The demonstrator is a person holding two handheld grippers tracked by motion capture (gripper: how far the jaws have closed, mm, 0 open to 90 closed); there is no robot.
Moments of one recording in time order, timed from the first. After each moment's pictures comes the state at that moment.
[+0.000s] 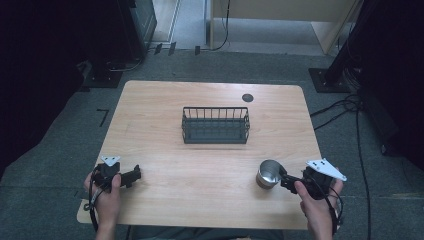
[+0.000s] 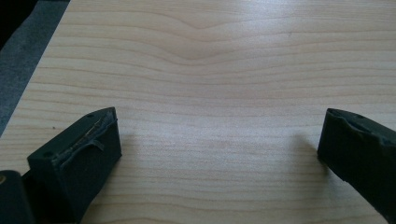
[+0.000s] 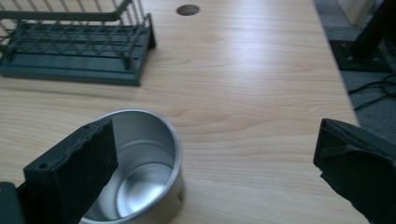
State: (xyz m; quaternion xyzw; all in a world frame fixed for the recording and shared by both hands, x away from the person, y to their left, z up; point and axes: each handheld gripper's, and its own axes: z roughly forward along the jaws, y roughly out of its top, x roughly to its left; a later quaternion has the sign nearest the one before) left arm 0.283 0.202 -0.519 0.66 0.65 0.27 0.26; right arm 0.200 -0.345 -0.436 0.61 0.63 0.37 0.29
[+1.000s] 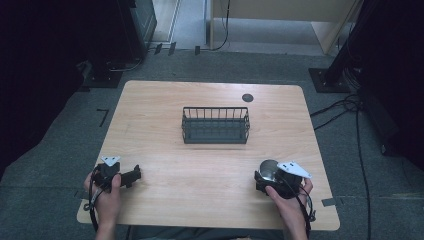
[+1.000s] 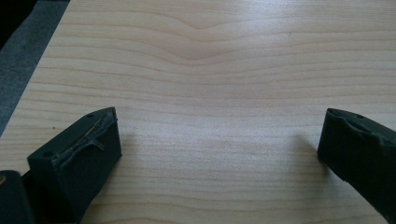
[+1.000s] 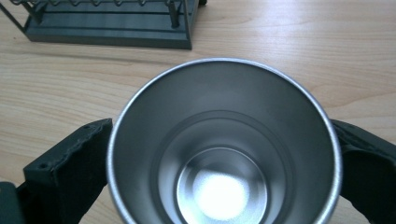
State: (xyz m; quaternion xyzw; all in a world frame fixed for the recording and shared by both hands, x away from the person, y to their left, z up) left arm 0.283 0.202 -0.519 0.66 0.65 0.27 0.26; right arm 0.219 -0.298 -0.484 0.61 0.66 0.38 0.24
